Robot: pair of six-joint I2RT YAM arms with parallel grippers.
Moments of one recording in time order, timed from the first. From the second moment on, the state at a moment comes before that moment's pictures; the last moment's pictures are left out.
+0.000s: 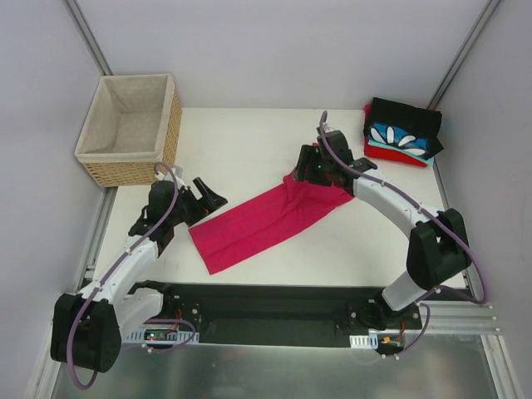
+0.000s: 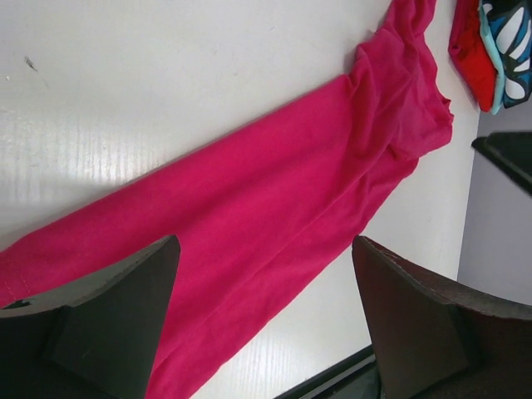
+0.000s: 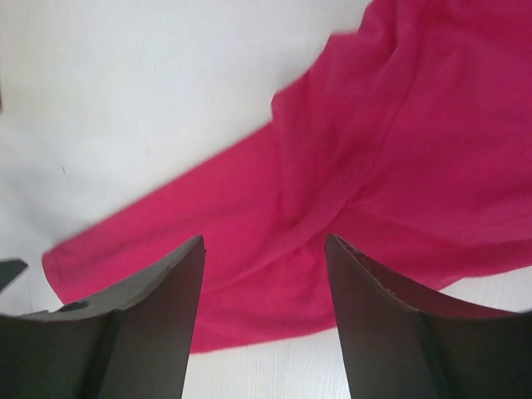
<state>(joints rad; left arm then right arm) -0.19 0.96 0.49 -0.08 0.32 -0.80 0.50 1.59 1.24 -0.39 -0.02 0.55</state>
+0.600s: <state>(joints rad) -0.30 0.86 0.32 -0.09 0.36 -0.89 0.56 1.44 1.07 -0.41 0.02 0.55</state>
